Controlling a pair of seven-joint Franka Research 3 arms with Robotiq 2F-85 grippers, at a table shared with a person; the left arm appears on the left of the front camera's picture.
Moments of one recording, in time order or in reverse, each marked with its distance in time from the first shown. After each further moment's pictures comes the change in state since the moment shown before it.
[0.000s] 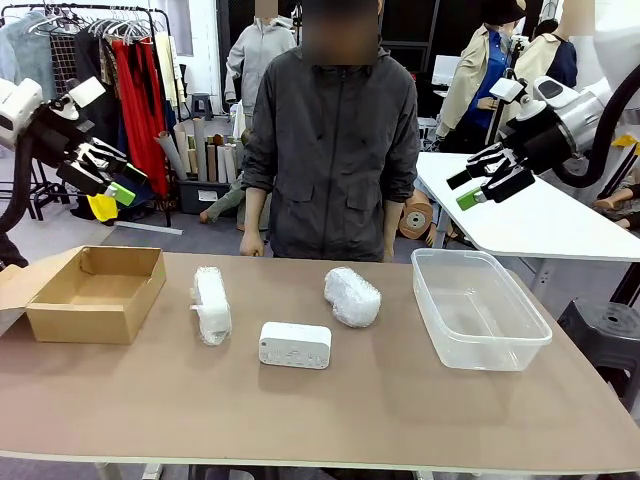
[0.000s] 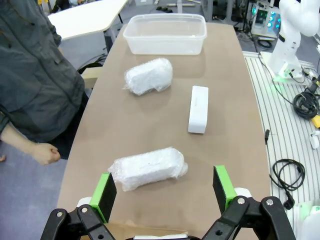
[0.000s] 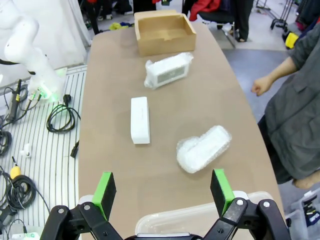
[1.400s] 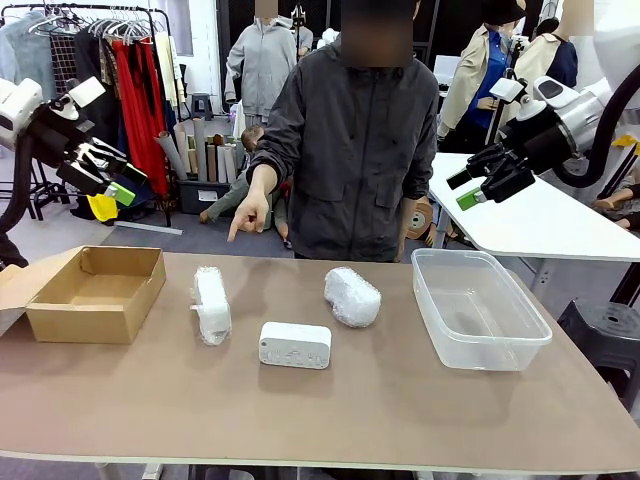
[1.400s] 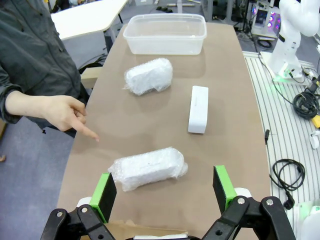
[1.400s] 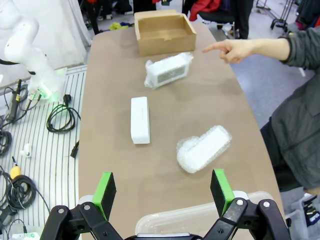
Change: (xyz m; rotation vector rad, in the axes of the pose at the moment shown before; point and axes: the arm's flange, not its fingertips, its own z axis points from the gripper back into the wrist) left arm 0.000 0.000 0.000 0.000 0.000 0.000; right arm 0.000 0.000 0.000 0.000 0.000 0.000
